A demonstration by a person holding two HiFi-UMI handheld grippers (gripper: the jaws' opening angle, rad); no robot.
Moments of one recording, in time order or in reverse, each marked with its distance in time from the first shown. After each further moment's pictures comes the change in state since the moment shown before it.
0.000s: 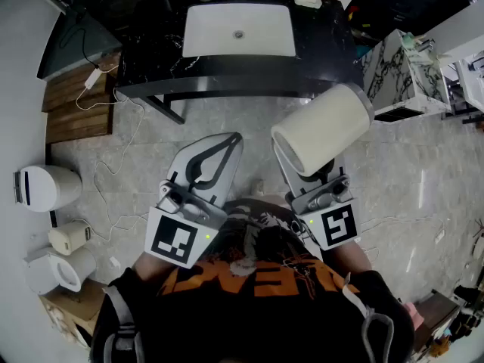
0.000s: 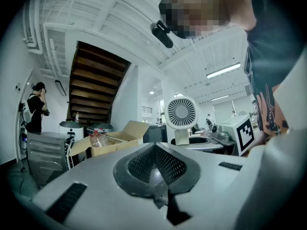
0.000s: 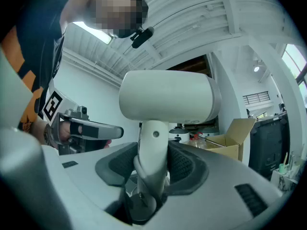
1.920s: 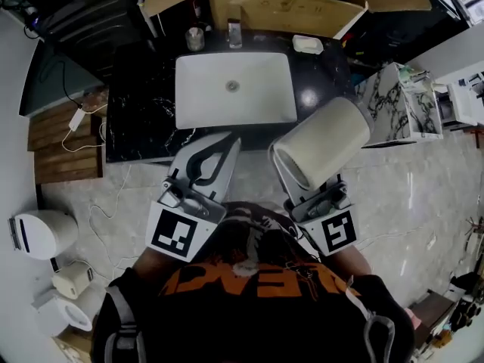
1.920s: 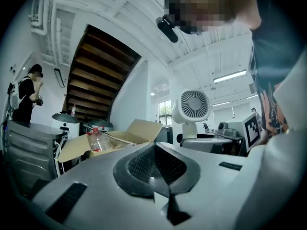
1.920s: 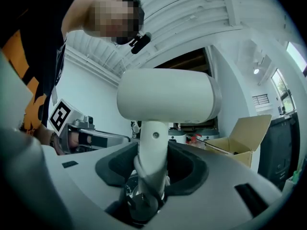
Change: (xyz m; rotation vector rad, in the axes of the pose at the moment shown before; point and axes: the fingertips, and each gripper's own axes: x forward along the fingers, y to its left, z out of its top) left arm 0.170 0.210 -0.015 -0.079 -0.048 -0.052; right arm 0.215 -0.118 -0.033 -0.028 -0.006 -0.031
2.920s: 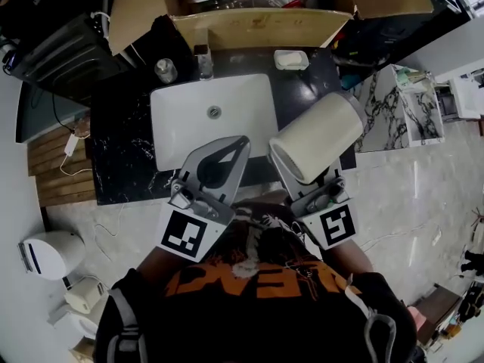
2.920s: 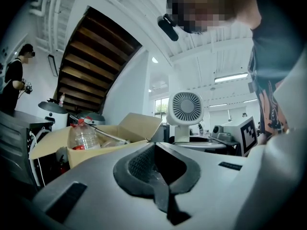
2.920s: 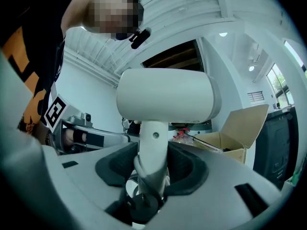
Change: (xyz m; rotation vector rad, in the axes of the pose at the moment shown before) left arm 0.164 0.019 -0.028 -0.050 0.037 -0.073; right arm 0.051 -0.151 -0.047 0.023 0.039 -0.048
